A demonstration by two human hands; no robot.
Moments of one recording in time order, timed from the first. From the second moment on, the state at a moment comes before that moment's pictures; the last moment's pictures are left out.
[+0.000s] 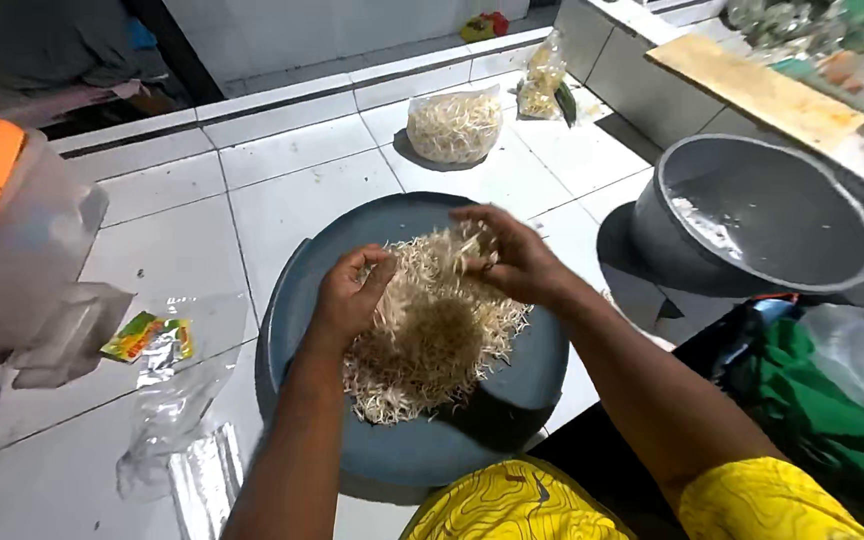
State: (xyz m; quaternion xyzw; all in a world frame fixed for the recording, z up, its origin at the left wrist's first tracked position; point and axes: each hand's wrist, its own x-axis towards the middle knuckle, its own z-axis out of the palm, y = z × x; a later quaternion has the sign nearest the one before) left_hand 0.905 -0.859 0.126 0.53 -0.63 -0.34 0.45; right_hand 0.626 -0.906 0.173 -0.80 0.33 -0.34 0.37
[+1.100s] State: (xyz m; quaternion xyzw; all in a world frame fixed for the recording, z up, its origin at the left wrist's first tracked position) left_hand 0.882 -0.897 0.172 0.47 -0.61 -0.35 0.53; right_hand 0.619 -0.948 0.227 -0.87 0.35 -0.28 0.22
